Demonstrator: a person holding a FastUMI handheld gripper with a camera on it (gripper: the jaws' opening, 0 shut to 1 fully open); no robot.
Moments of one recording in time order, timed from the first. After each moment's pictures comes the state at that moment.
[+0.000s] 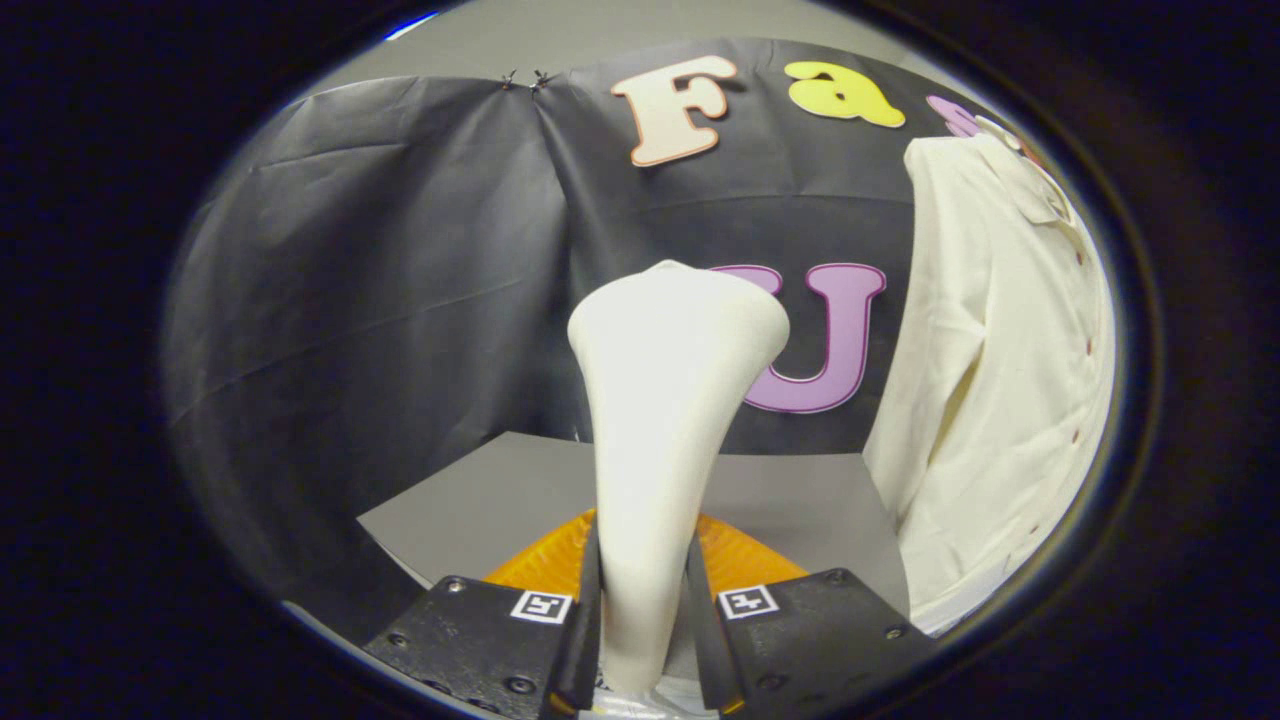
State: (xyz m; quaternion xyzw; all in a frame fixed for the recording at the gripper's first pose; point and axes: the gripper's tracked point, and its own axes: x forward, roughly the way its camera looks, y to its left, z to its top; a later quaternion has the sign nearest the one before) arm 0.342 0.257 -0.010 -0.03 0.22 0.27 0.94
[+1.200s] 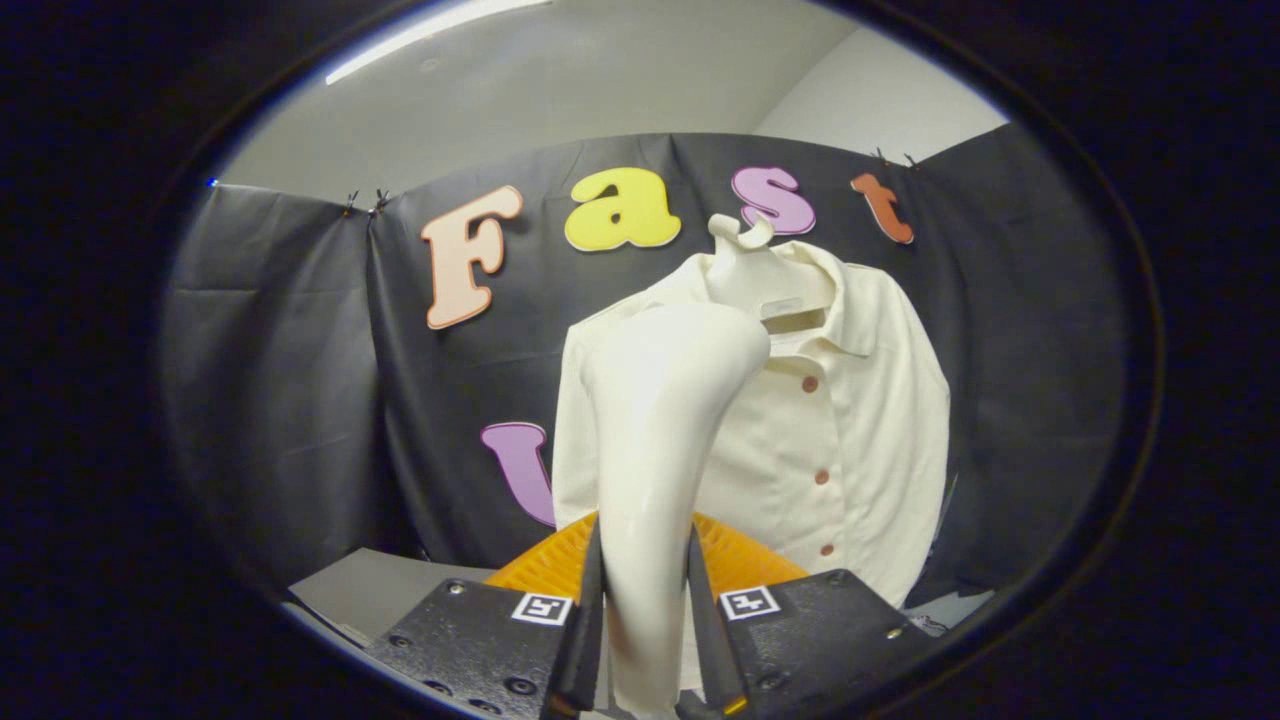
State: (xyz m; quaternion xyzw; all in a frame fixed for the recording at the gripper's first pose) arm 0.430 0.023 0.135 0.01 0.07 0.08 0.99
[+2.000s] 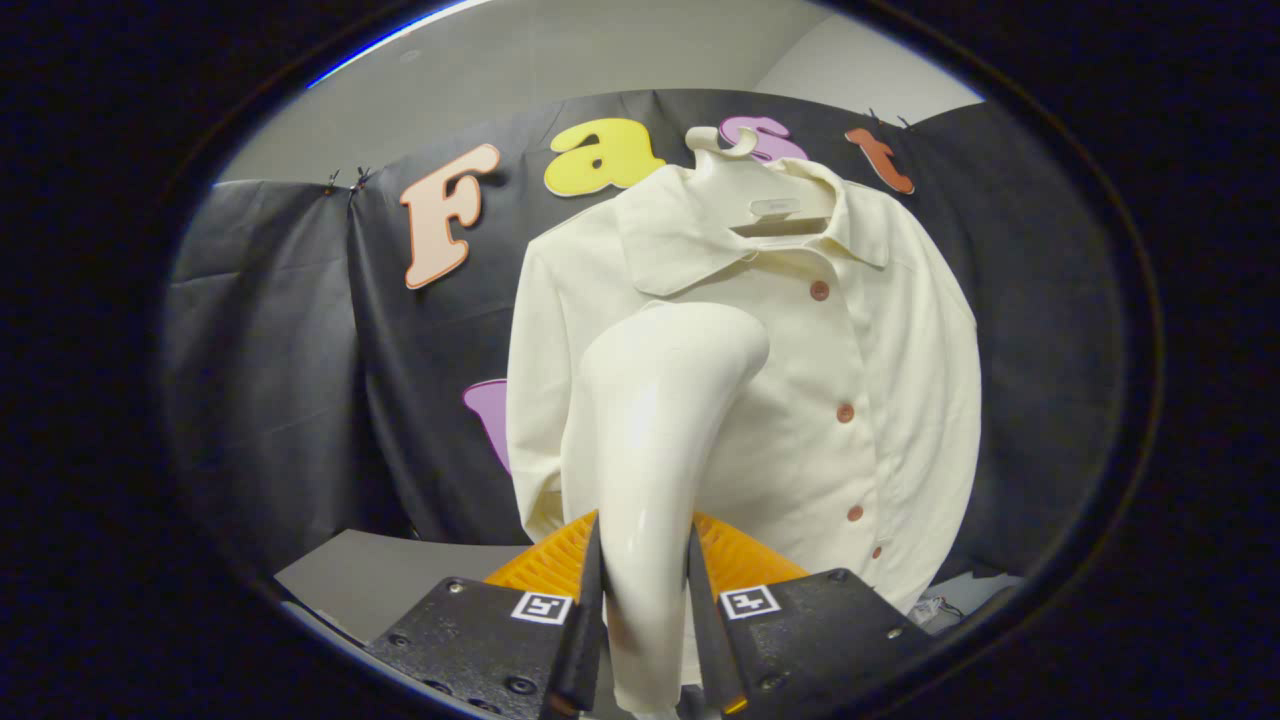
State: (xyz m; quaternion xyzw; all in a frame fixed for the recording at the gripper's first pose) arm 0.454 0.016 0.062 0.03 0.12 0.08 0.99
